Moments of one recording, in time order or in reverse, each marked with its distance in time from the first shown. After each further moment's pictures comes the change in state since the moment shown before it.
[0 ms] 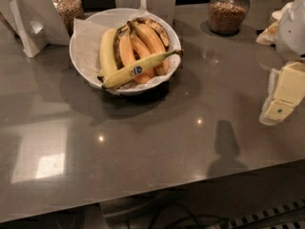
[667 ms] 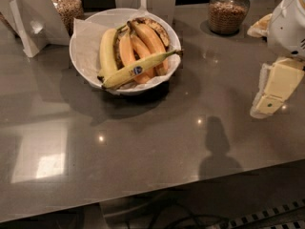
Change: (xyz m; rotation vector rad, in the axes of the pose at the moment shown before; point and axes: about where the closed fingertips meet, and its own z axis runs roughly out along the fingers) arm -0.019 -0.011 0.002 0.048 -0.051 -0.058
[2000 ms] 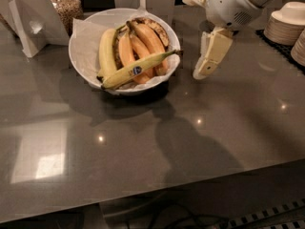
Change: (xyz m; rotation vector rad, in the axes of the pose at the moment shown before) arm -0.120 -0.073 0.034 0.062 -0.353 -0.287
